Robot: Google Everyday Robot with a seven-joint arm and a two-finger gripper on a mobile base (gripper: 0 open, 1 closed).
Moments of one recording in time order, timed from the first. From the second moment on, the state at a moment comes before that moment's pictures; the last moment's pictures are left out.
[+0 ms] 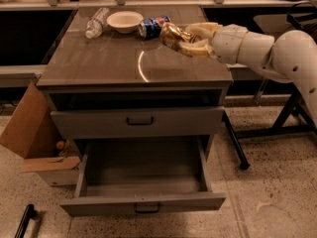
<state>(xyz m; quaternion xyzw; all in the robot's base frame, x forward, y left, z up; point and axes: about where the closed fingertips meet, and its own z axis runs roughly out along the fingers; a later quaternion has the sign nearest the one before) 0.706 -0.110 0.941 -0.49 0.52 0.13 0.68</state>
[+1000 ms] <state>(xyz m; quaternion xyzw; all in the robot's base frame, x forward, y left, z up) 0.754 -0.080 0.908 -0.56 0.57 0.12 0.59</state>
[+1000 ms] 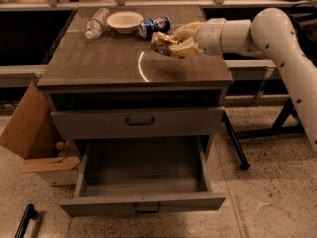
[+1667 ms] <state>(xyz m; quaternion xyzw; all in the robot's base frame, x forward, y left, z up) 0.769 -0.071 0.896 -0.57 0.58 0.12 0.57</state>
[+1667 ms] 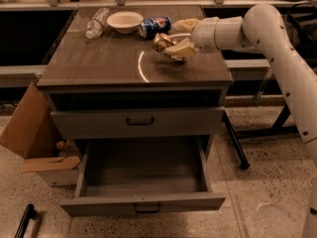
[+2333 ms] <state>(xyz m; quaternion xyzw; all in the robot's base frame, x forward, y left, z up) 0.765 -0.084 0.904 -0.56 0.58 0.12 0.57</state>
